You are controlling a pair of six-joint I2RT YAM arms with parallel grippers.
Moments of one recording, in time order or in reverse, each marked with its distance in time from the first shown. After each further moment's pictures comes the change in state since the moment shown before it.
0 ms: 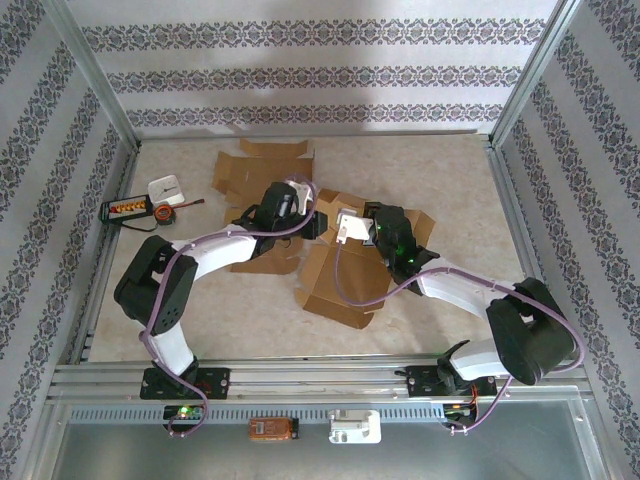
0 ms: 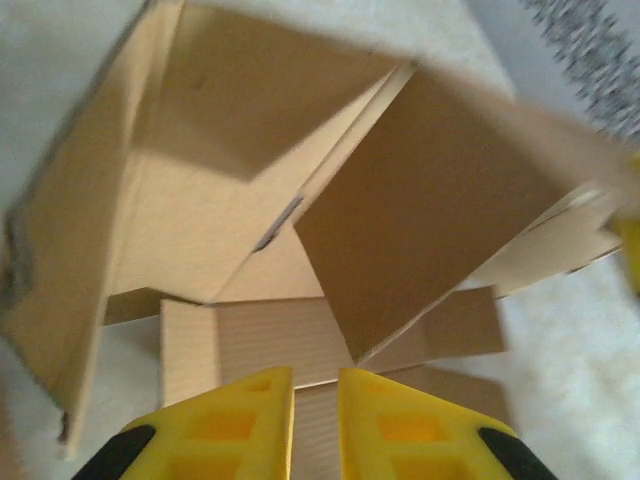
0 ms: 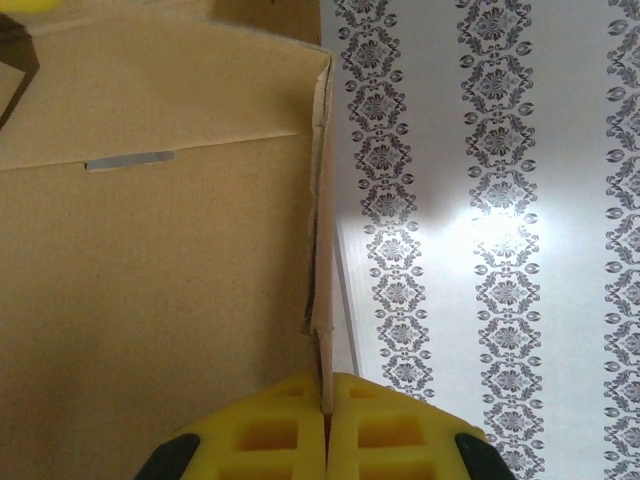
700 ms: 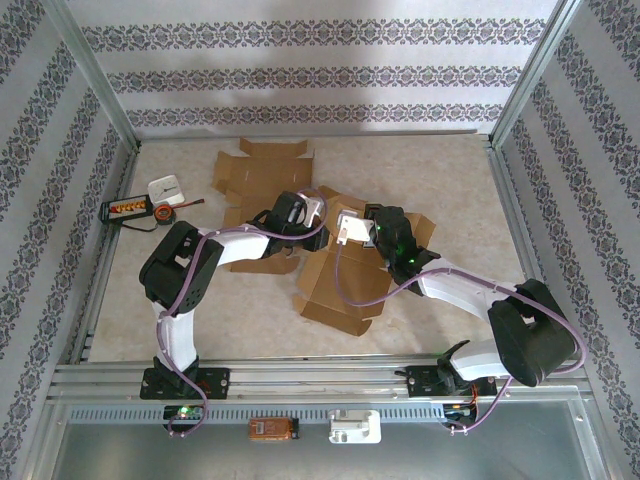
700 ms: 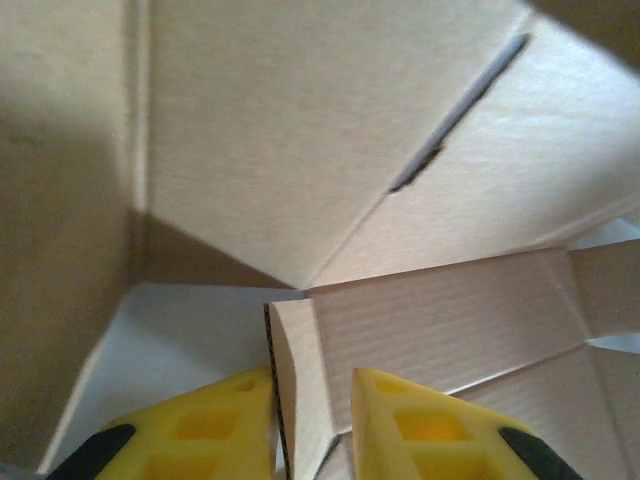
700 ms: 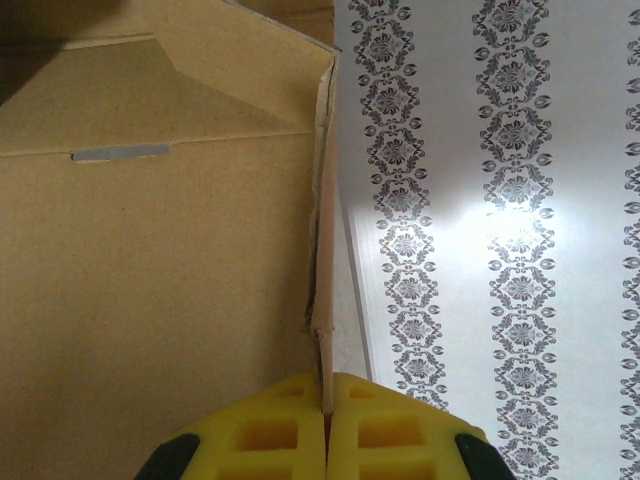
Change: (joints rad) left arm -0.001 0.175 0.047 -0.013 0.037 0.108; right arm 0.000 -0.006 0.000 -0.030 0.000 0.017
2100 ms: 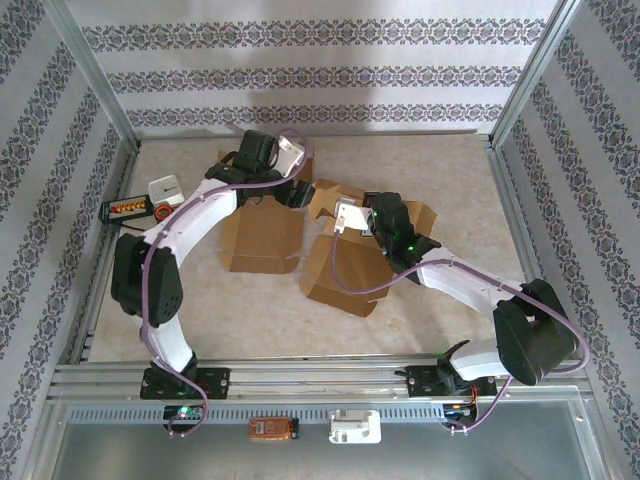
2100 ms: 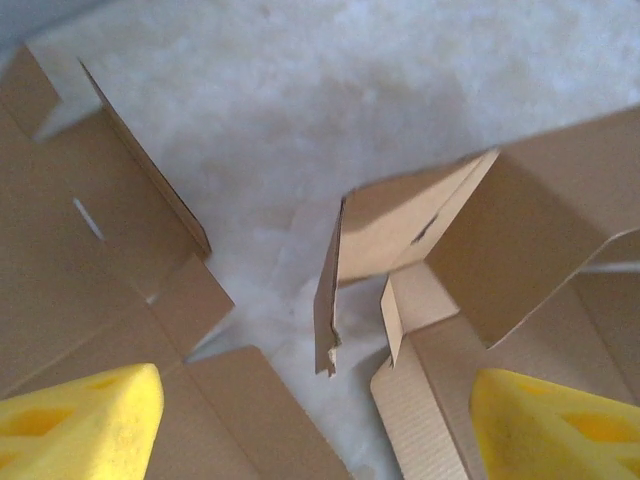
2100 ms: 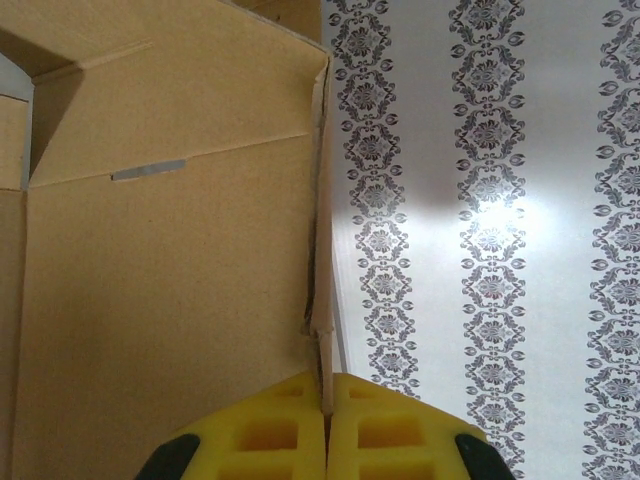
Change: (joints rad) left arm 0.163 -0.122 0.459 -0.646 -0.018 0.460; right arm 0.002 0.006 0.137 -0.150 0.034 -0.018
